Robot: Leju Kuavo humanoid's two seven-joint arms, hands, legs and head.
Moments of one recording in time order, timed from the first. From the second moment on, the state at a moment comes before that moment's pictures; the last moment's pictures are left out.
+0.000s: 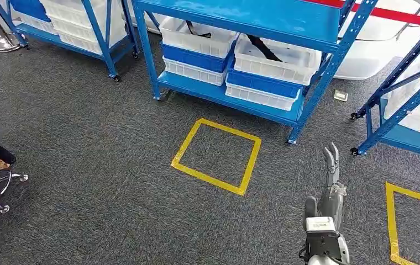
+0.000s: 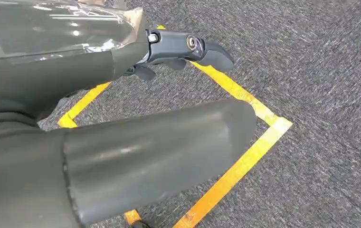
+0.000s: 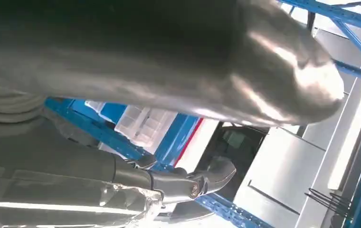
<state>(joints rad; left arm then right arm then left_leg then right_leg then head) -0.08 -0.10 0.96 -0.25 -0.66 0.30 -0.45 0.23 0.09 0.00 -1.84 0.32 -0.44 -0.59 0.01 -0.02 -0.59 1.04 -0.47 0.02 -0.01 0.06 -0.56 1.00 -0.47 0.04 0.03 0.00</state>
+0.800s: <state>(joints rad) -0.08 -0.11 0.97 -0.25 -0.67 0.30 -0.45 0.24 0.11 0.00 -1.84 0.37 -0.40 -0.57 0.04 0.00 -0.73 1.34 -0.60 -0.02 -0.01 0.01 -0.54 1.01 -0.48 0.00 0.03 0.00</state>
